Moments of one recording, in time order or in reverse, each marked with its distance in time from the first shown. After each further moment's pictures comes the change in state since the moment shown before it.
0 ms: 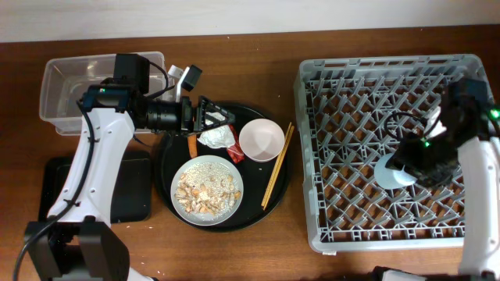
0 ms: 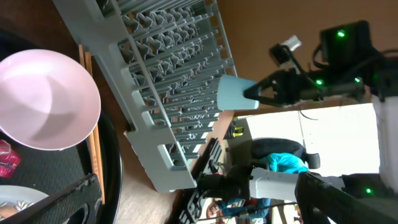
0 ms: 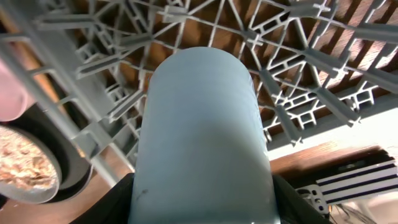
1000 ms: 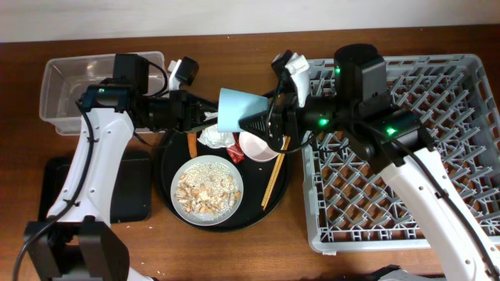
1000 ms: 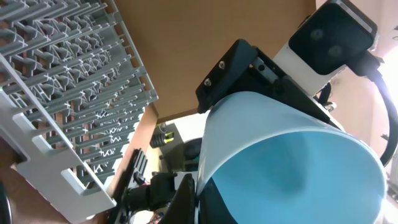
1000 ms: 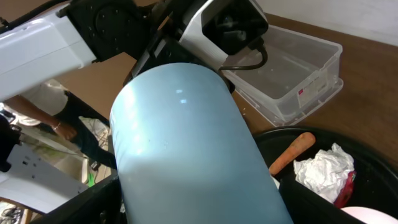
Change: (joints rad) left arm 0.005 0.000 -0.001 -0.004 0.378 -0.004; right arm 0.644 -0.045 -0.008 0.958 -0.754 -0.166
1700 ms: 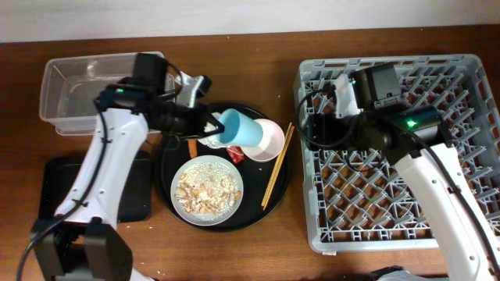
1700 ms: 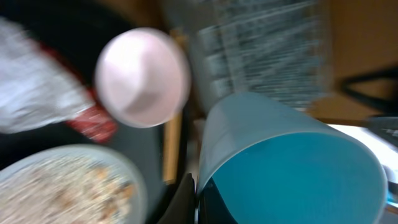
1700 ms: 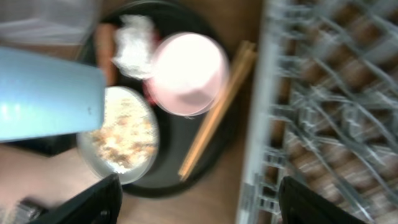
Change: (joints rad) left arm -0.071 0.000 0.000 0.029 -0.752 -0.086; right arm -0.137 -0.002 -0.005 -0.501 0.512 0.135
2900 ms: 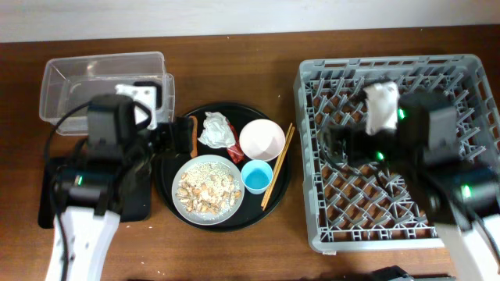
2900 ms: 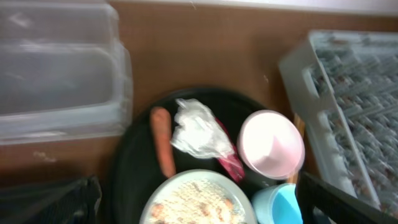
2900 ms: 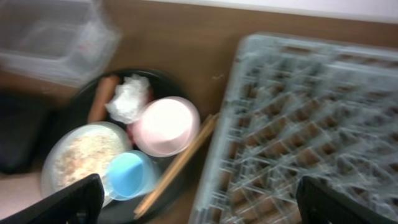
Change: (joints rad) left arm -0.016 -0.529 -0.280 0.263 -0.645 -0.131; right arm -0.013 -0.274 -0.043 0.060 0.166 -0.164
